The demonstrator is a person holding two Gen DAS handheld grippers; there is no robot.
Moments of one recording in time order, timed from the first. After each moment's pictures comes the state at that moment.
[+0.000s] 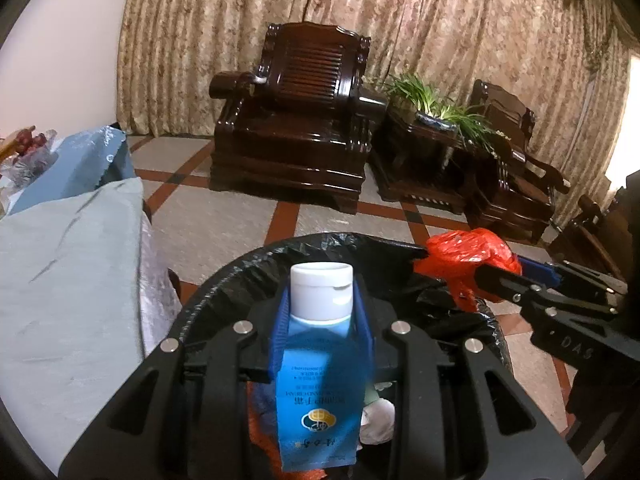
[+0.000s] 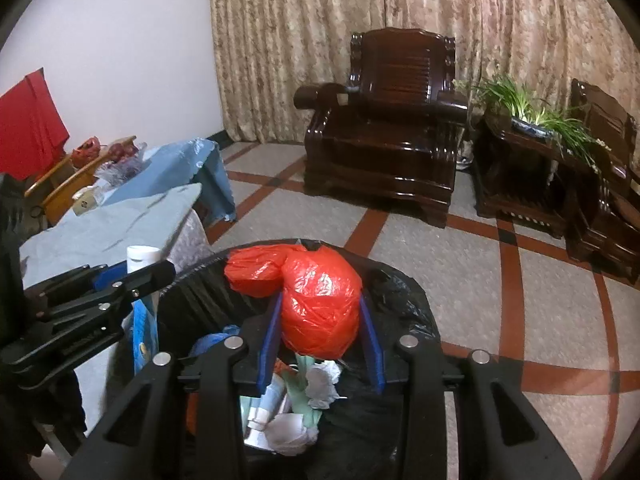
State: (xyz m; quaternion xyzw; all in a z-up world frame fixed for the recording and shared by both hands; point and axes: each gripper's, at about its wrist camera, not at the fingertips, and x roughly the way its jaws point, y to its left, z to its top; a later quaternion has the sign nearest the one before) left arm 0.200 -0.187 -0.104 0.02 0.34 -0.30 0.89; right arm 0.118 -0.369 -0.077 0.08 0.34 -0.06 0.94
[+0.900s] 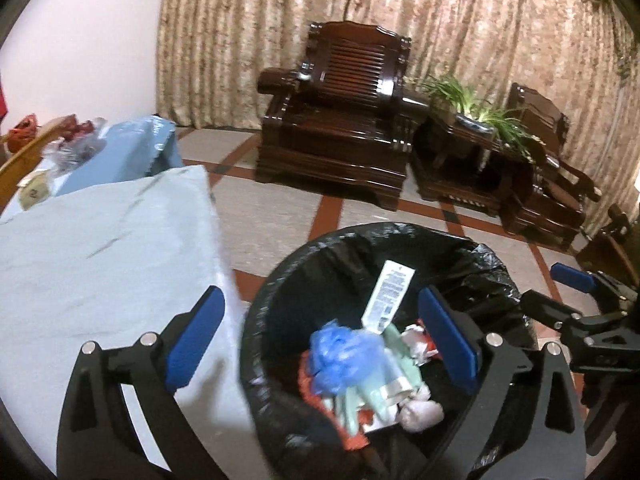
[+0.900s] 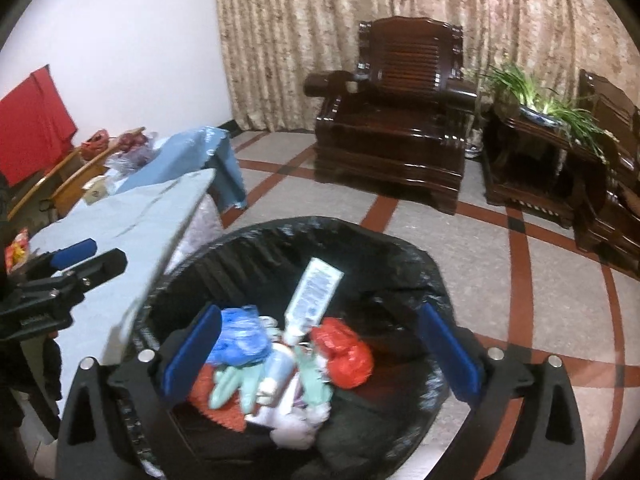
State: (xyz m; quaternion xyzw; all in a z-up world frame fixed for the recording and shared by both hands) left arm 0.182 -0.115 -0.081 0.02 0.35 -0.22 0.91; right arm 0.097 -0.353 -0.074 0.08 0.35 -0.03 0.93
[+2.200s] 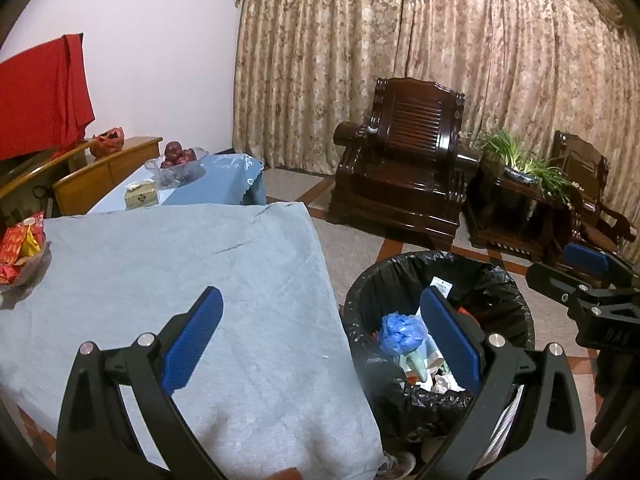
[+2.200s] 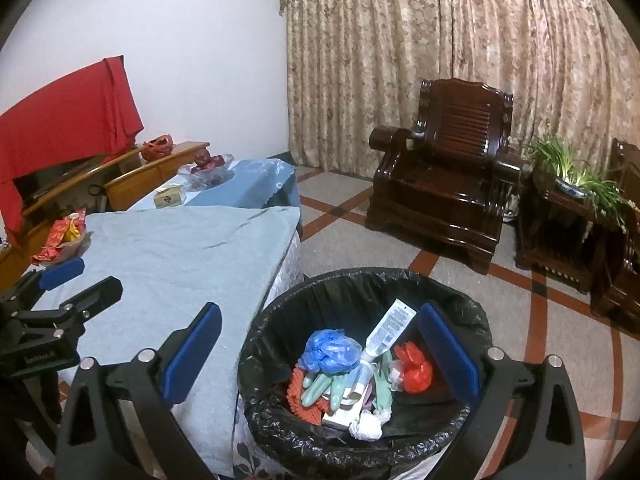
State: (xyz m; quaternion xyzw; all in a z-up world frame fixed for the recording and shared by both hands) left arm 0.056 -0.011 -0.005 0.00 0.26 -0.11 0.96; right arm 0.026 -0.253 0.007 0.02 0.27 0.04 0.96
